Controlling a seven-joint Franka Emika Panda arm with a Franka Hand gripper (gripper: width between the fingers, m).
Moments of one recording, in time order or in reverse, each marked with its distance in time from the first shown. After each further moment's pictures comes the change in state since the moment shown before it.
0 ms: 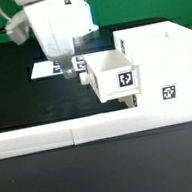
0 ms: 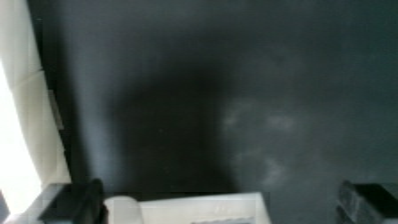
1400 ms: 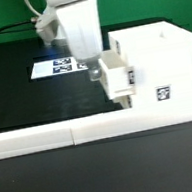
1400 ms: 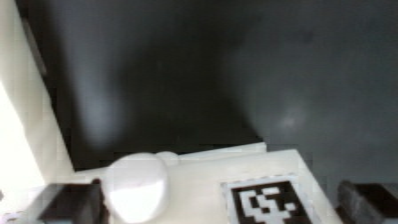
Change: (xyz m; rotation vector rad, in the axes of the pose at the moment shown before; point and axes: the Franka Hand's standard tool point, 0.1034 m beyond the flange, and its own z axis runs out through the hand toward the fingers) arm 0.021 0.007 0.004 0.026 -0.008 0.082
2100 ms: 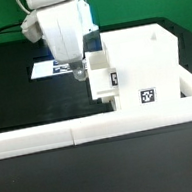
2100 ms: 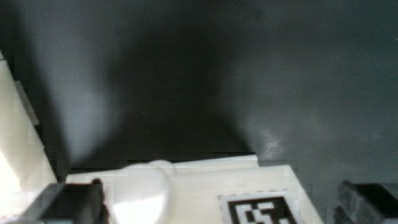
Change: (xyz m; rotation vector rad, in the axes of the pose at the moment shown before) arm -0.016 -0.010 -0.002 0.007 -0.005 0.031
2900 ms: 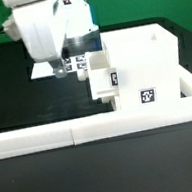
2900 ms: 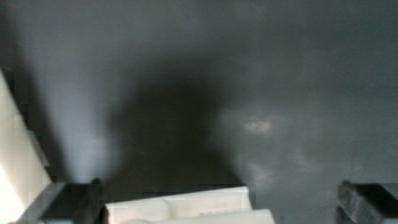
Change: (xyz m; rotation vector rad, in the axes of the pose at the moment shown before) arm -0.016 -0.010 -0.002 -0.003 -0.004 0.011
